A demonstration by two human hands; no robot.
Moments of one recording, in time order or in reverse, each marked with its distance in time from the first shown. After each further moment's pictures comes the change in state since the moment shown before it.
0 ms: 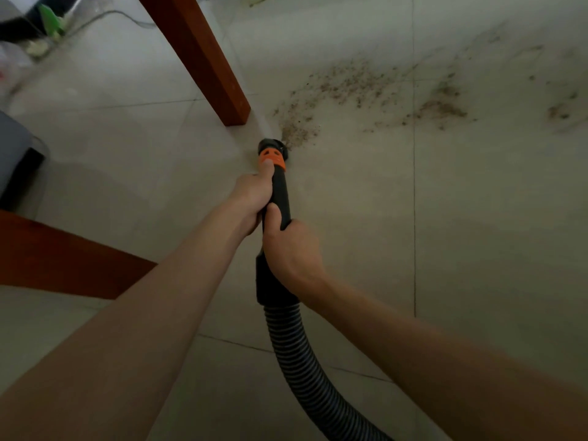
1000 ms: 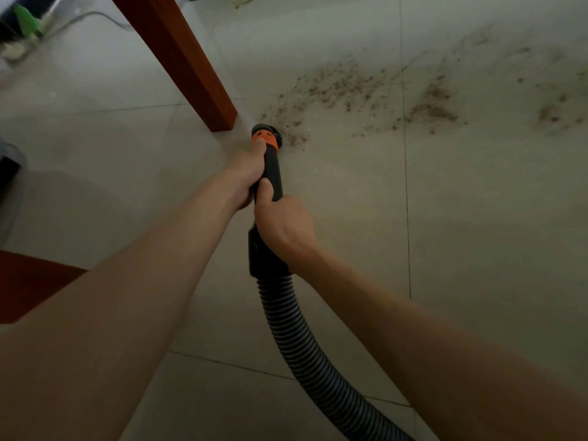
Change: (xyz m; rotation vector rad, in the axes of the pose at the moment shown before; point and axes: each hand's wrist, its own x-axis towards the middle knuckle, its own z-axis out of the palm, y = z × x) left_hand 0.023 0.041 0.013 -0.005 -0.040 0.059; right_hand 0.031 -0.032 -0.021 -0.033 0.011 -0.027
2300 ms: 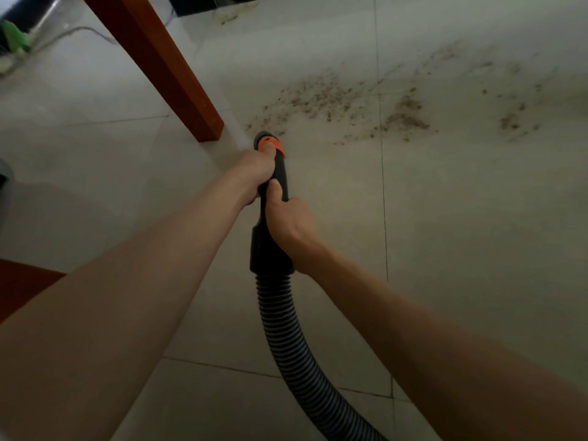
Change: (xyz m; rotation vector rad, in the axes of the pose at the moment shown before) left_hand 0.000 0.012 0.027 0.120 -0.022 0.007; right_hand -0.016 -0.001 -0.030 0.130 0.014 0.103
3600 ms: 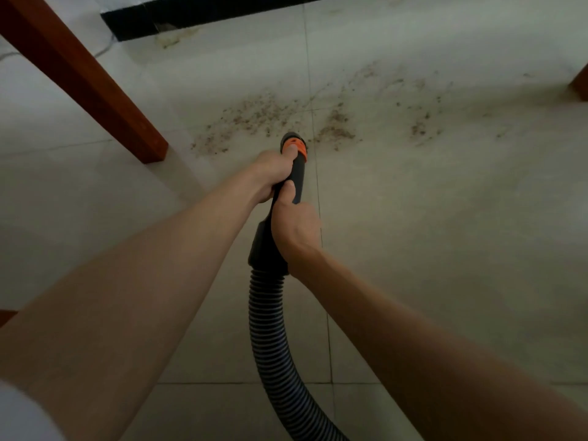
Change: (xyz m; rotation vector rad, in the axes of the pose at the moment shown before) left_hand -0.055 0.046 0.099 0.074 -0.243 0.182; right_hand -0.017 0.024 -0.078 0.162 0.316 0.013
